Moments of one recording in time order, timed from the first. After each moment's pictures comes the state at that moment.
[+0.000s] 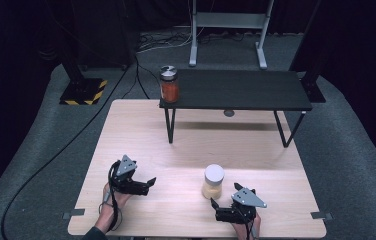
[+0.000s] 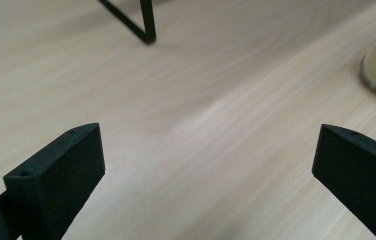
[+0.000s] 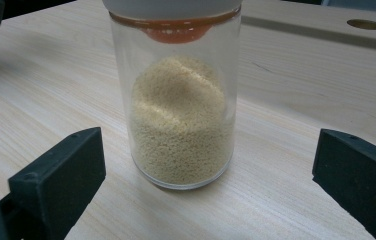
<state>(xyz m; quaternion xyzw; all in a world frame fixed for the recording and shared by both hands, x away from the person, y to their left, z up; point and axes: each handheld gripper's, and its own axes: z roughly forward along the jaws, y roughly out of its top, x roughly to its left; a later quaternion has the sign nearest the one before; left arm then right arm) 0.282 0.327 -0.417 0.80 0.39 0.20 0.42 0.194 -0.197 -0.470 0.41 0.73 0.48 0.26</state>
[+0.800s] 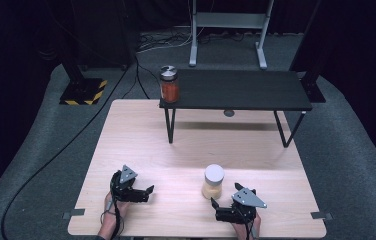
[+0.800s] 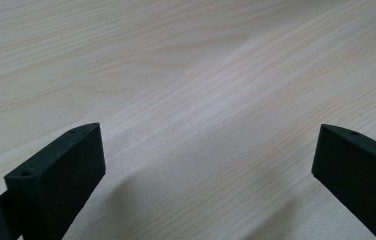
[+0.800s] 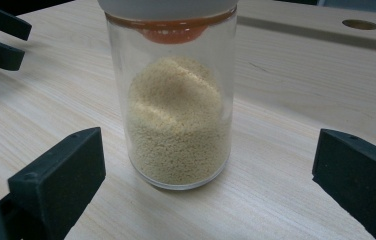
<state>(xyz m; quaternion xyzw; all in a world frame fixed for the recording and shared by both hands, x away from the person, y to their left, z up) 0.280 0.322 -0.446 0.79 0.43 0.20 0.39 0.193 -0.195 -0.470 0.41 0.73 0.48 0.27</state>
